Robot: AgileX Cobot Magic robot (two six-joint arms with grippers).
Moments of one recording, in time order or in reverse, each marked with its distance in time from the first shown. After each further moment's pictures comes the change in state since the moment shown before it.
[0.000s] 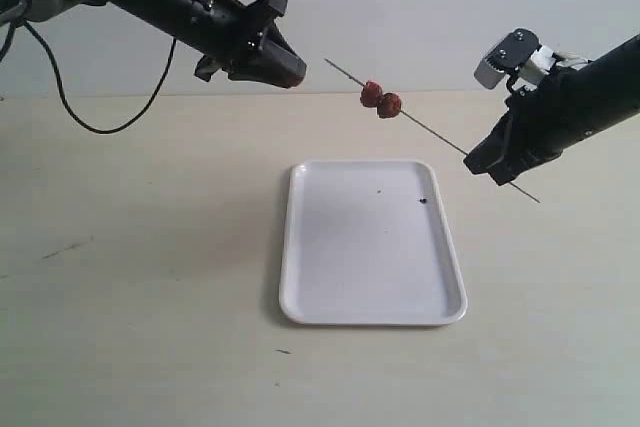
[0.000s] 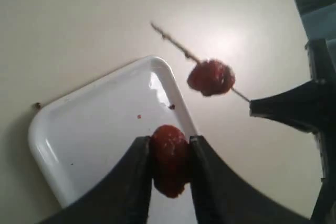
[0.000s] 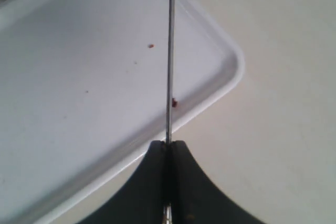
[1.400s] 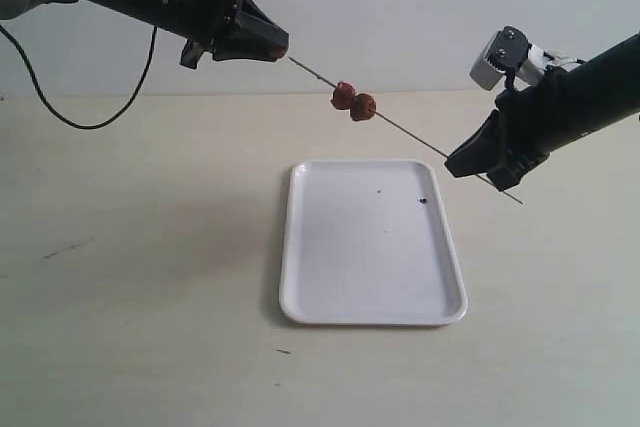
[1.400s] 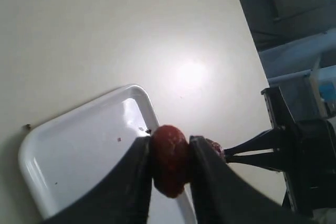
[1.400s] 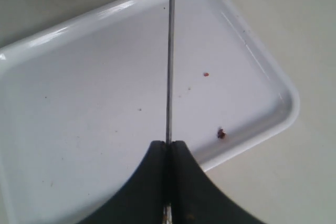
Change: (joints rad) left arm 0.073 0.000 0.000 -0.143 0.002 0.017; right arm 0.000 0.000 0.000 0.103 0.130 -0.170
